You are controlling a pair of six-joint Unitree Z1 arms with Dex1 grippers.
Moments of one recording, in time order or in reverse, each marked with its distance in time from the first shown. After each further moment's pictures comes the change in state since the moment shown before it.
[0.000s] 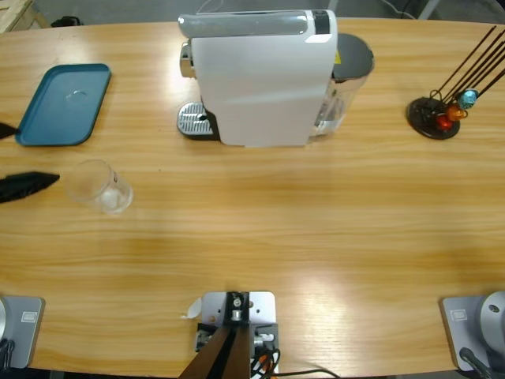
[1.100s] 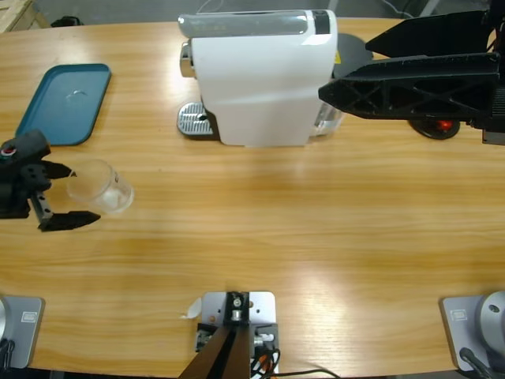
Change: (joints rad) arm 0 0.109 0.283 0.094 -0.093 -0.164 0.206; arm 1 -0.002 -0.276 0.334 0.070 0.004 -0.002
